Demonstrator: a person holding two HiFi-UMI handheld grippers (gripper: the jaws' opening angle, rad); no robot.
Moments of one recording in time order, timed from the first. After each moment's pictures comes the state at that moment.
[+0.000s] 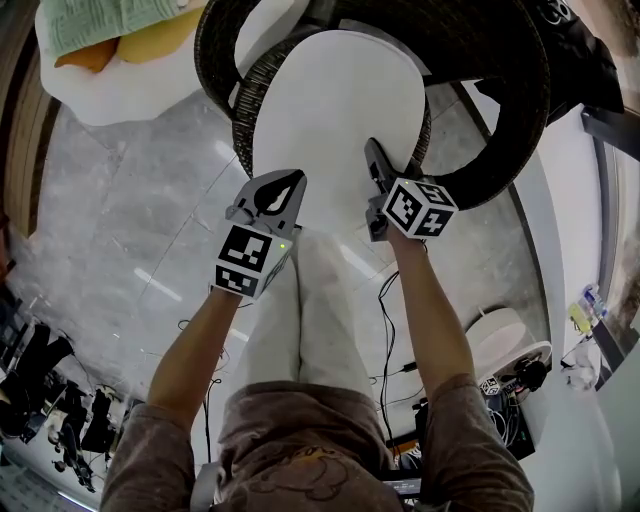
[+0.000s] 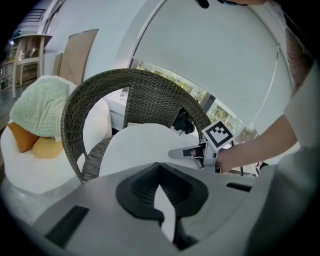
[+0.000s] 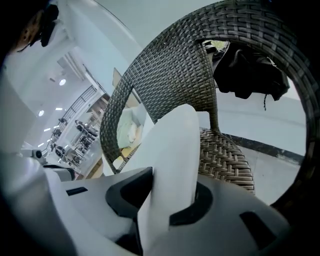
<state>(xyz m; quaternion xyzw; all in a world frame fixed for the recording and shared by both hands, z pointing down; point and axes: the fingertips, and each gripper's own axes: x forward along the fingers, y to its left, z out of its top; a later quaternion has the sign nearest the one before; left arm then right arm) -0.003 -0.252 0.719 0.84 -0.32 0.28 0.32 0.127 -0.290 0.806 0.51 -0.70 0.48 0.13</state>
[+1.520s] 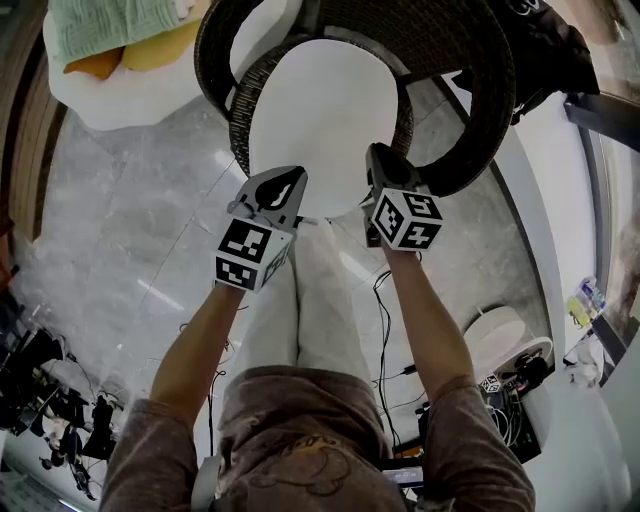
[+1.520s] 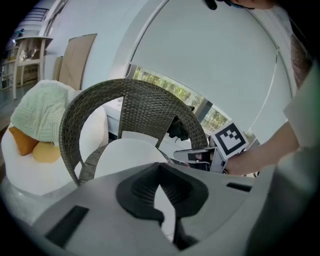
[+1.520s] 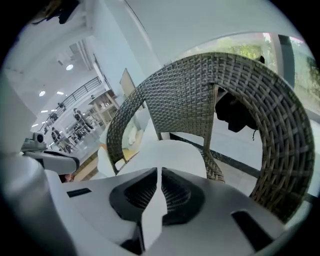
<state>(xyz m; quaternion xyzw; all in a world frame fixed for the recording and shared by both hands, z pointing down) 0.018 -0.251 0.680 0.85 -0.32 0.26 0.33 0.144 -0.278 0.745 0.54 -0.71 0.40 0.18</state>
